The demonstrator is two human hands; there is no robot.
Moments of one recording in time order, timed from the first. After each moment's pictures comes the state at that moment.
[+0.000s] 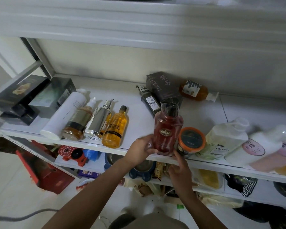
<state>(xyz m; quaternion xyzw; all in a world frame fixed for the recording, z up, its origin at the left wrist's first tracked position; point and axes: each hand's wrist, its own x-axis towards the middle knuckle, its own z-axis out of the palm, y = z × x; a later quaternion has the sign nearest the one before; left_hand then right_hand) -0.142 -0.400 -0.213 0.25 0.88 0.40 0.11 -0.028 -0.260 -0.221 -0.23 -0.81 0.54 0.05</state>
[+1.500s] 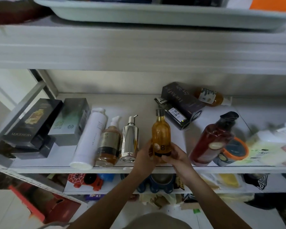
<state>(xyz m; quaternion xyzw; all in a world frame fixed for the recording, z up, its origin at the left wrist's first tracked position) -0.188 -0.519 -0.192 0.17 0.79 0.57 0.16 -0.135 -0.376 -0.209 -0.18 -0.63 0.75 0.01</state>
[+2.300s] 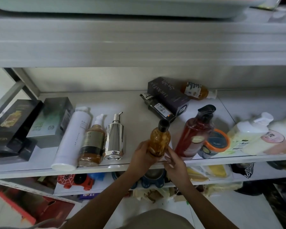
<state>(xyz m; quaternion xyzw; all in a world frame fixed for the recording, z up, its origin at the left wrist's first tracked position) -0.179 -0.481 -0.216 0.20 0.84 0.48 0.14 -0.091 -0.358 -0.234 -0.19 -0.79 0.57 0.09</state>
